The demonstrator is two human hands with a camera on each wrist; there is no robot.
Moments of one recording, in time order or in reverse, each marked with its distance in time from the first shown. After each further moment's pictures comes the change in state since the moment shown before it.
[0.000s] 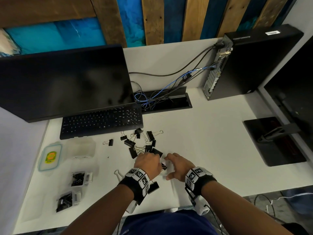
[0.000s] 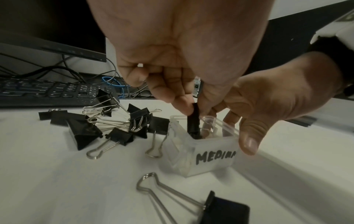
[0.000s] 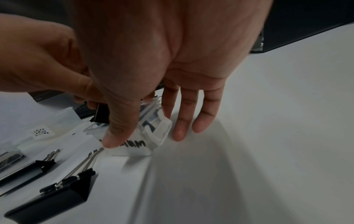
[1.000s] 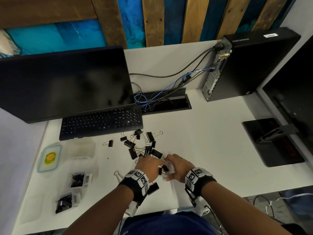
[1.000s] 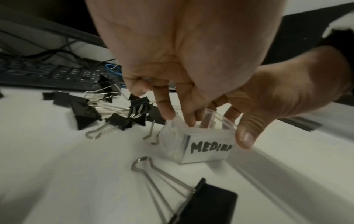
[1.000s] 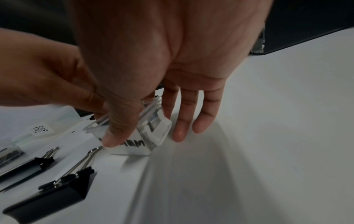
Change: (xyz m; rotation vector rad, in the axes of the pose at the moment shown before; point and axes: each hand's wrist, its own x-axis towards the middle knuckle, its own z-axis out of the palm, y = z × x) left_hand -0.004 -0.007 0.014 -0.207 -0.009 0.097; right_hand -0.003 -0.003 -0.002 -0.040 -0.005 -0.013
